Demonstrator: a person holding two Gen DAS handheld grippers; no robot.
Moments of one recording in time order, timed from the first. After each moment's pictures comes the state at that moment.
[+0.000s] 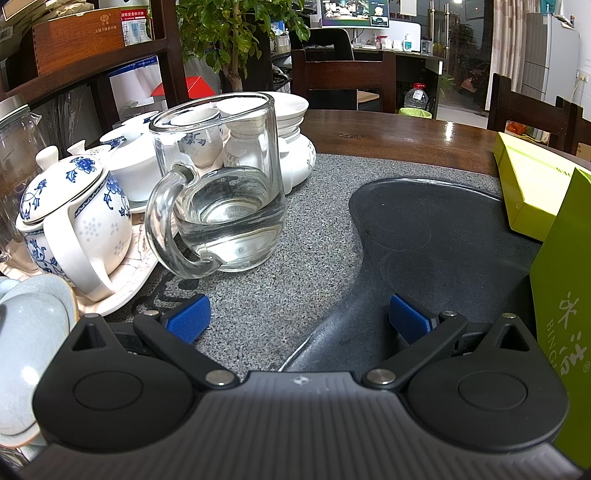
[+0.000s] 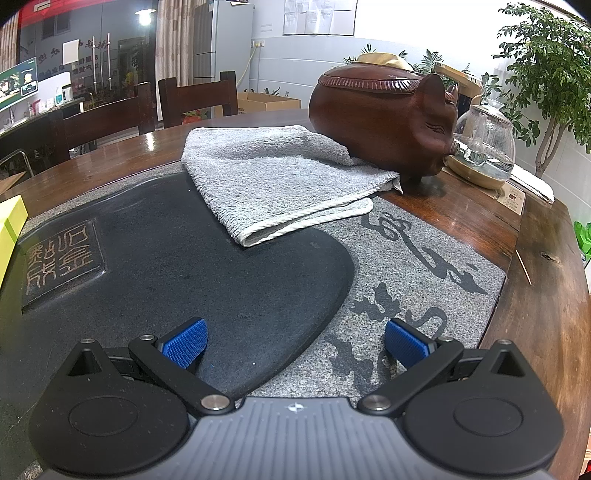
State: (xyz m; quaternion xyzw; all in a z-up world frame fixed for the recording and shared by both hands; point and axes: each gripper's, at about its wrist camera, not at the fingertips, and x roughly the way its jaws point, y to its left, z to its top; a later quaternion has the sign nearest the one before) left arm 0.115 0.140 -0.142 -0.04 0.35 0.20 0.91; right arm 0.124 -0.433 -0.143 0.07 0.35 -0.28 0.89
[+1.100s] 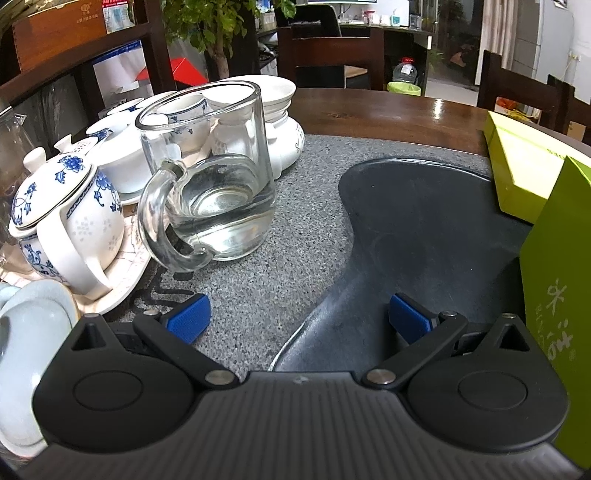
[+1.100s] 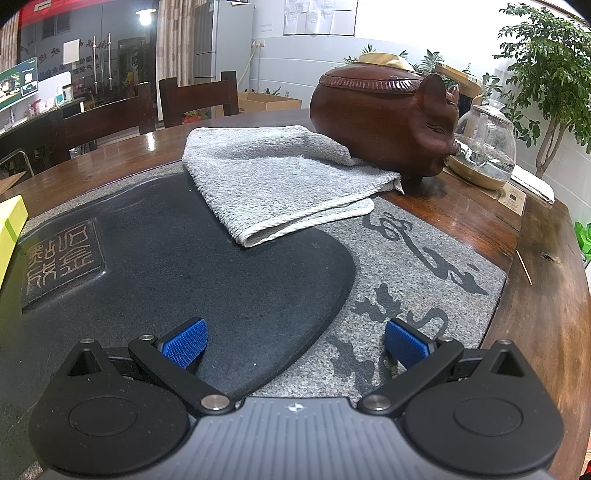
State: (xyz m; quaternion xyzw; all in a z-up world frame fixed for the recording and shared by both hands) left arm 0.116 0.141 -0.135 -0.03 0.39 0.17 0.90; right arm 0.124 -0.433 -0.143 0.07 0.35 -0.28 0.89
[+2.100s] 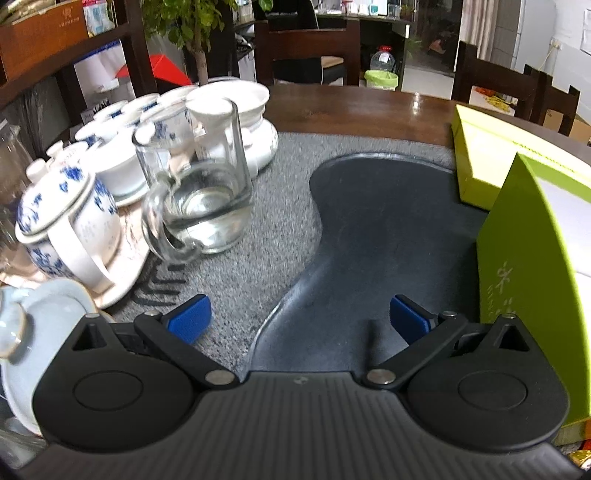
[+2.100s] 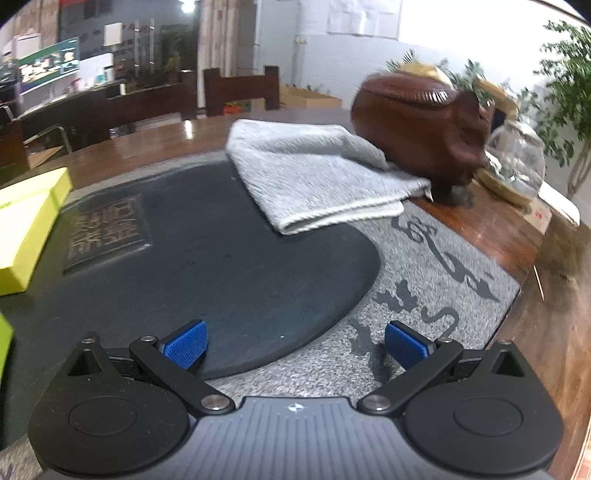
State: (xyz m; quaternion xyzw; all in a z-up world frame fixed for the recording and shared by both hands) left arm 0.100 0.129 -0.107 -0.04 0.41 0.14 0.90; right arm 0.109 -0.417 -0.133 0.04 0.37 -0.21 0.91
